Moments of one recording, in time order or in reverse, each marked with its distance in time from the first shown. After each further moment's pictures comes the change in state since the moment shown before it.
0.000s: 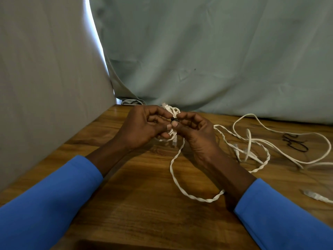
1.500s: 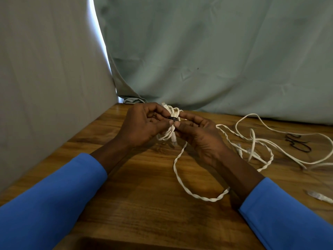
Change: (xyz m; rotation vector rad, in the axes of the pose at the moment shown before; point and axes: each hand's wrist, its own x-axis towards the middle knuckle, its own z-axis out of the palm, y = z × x) left_hand -0.001 -0.007 -0.005 0.122 0.121 0.115; right_hand -0.002 -0.012 0.000 0.068 -0.036 0.217
